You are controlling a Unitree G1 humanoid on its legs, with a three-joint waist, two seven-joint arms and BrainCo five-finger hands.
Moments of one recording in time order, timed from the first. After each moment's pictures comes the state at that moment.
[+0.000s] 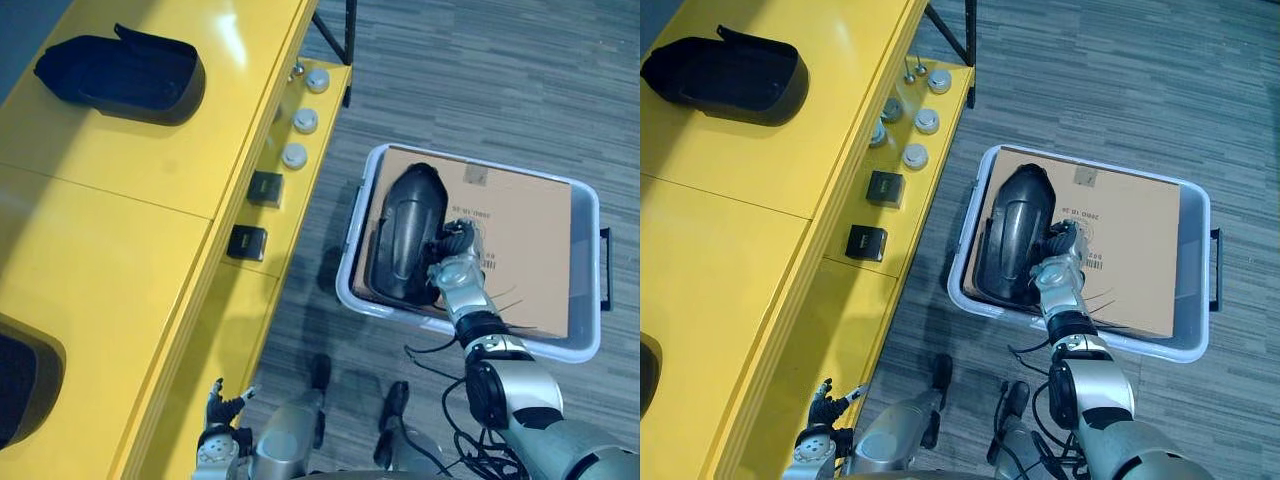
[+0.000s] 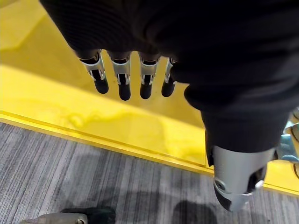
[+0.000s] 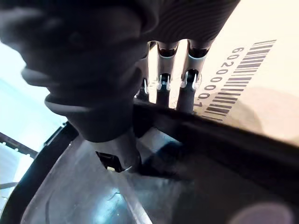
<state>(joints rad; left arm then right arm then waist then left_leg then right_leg) 0.13 0.06 0.08 0.73 0.09 -0.06 0.29 -0.75 -0.13 -0.19 0.95 -0.46 0.14 -0.43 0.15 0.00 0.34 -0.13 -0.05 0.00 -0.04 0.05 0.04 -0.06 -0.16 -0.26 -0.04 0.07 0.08</state>
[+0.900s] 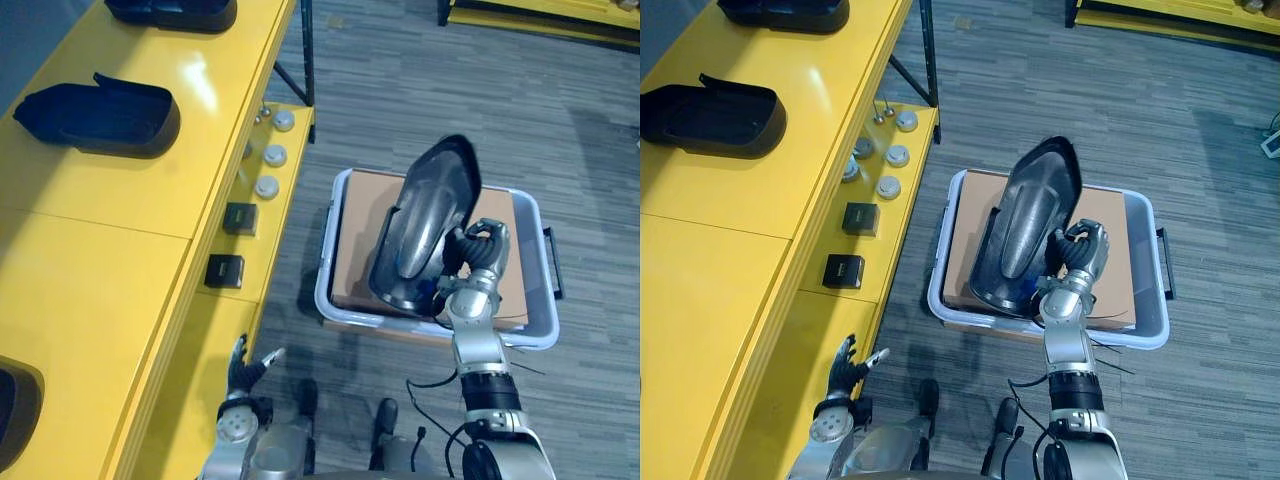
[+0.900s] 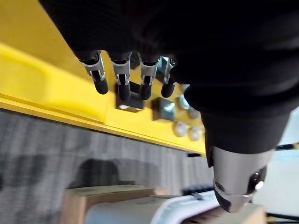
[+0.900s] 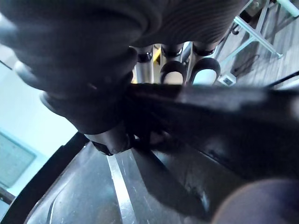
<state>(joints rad) 0.18 0.01 -0.04 0.27 0.10 -0.07 0.29 -0.32 -0.03 -0.17 0.14 -0.46 0.12 -0.53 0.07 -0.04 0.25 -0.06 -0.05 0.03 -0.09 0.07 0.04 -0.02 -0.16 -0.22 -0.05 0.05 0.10</state>
